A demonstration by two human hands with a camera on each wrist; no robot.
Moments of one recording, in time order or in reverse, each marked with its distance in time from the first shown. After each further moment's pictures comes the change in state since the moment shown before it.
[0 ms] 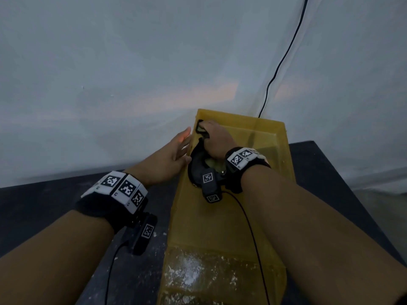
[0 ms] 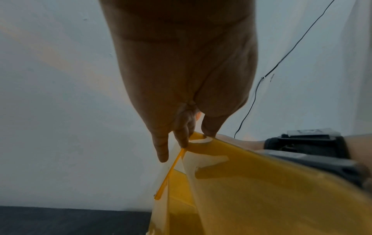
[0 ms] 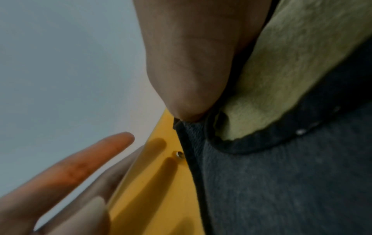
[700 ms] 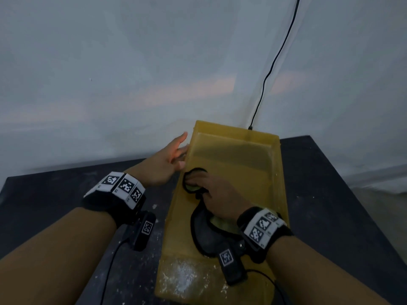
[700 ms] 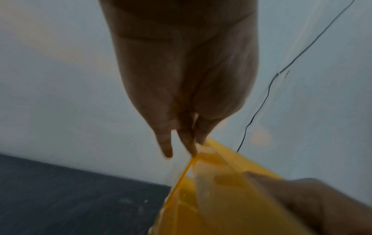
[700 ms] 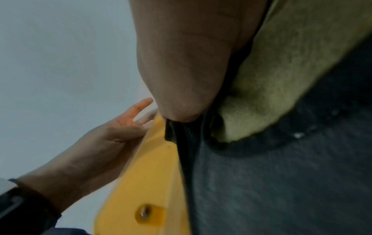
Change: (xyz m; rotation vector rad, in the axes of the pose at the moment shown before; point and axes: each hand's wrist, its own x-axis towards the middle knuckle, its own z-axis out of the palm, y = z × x) left_hand -0.027 -0.024 0.007 -0.002 -0.048 -0.054; right_hand -0.153 -0.003 0.055 0.089 -0.124 -0.255
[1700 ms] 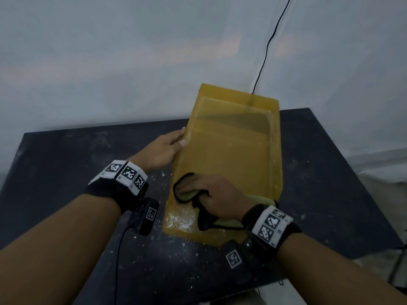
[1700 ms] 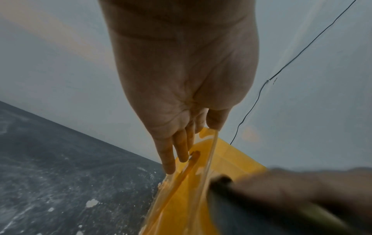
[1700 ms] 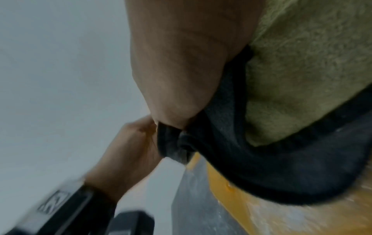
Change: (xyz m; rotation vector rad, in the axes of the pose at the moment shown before) left_hand -0.089 -0.022 0.055 -0.028 0.150 -0.126; right_hand -0.103 -0.056 0.051 0.172 -0.103 -0.146
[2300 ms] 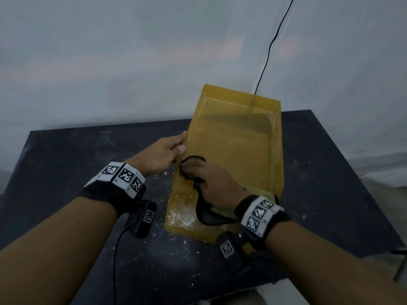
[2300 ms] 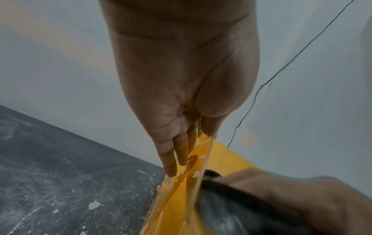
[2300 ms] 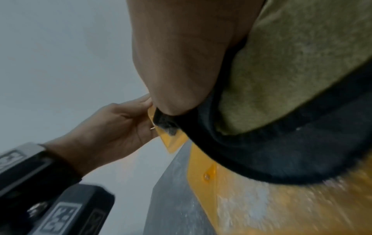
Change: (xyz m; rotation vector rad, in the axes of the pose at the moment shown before) left_hand -0.019 -0.005 -0.003 0.035 -0.057 0.001; right_hand 0.017 0.007 0.004 -0.156 0.076 0.049
